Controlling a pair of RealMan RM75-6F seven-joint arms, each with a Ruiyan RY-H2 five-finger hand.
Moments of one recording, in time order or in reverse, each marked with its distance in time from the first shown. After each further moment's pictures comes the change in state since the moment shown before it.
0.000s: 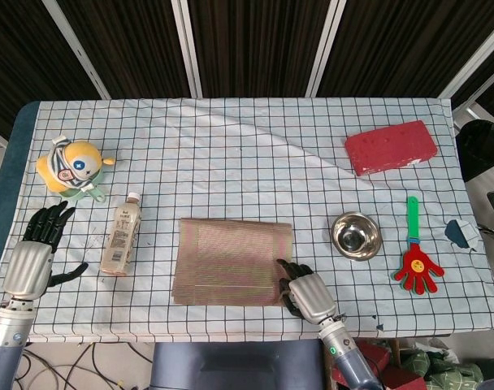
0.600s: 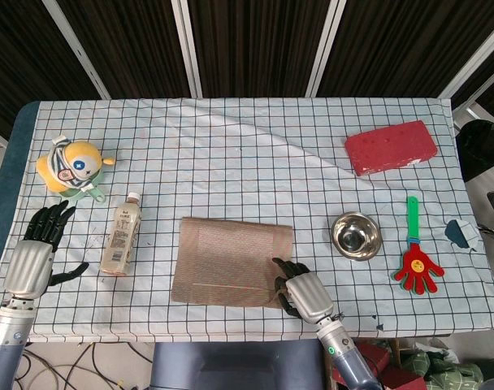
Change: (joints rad) left arm -0.004 0.002 -0.003 -0.001 -0.005 -0.009 -0.007; right arm 0.011 0.017 0.026 -0.061 -0.005 0.001 0.006
